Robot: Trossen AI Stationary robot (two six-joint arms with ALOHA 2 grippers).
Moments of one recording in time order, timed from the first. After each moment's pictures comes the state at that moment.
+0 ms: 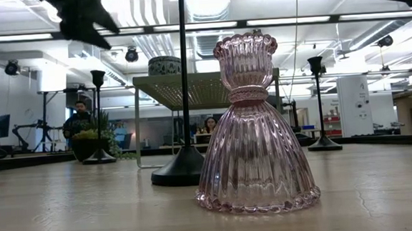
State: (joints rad) left arm 0.08 0.84 0.96 -0.76 -0.41 -0.34; right arm 0.13 0.04 0.85 -0.93 0.47 0.10
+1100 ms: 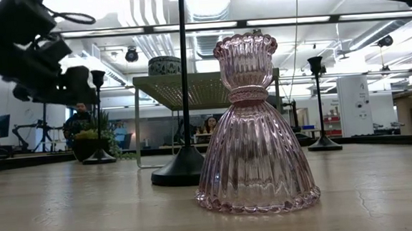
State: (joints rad) left arm -0.15 0.73 0.30 -0.43 -1.14 -0.80; right arm 0.13 0.04 0.85 -0.93 0.47 0.10
